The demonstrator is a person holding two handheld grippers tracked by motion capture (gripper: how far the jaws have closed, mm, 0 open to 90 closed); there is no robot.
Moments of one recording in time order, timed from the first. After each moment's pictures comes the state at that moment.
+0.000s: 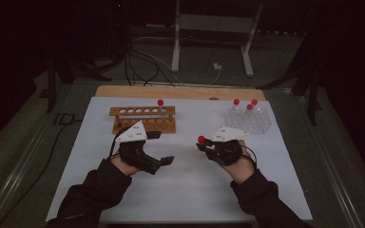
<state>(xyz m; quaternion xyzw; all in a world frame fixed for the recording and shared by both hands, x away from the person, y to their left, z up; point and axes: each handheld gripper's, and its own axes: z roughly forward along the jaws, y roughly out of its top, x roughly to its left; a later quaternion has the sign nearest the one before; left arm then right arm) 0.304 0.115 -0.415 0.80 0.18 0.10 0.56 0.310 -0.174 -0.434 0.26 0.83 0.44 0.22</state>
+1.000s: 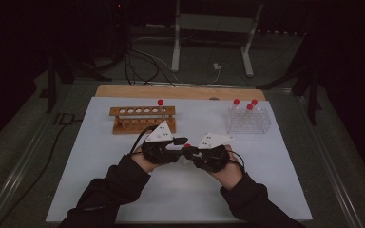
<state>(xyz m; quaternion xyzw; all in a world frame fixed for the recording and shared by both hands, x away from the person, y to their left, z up) 0.314 0.063 -0.424 0.83 0.16 0.13 0.52 0.298 -0.142 -0.441 0.23 0.84 0.45 0.18</state>
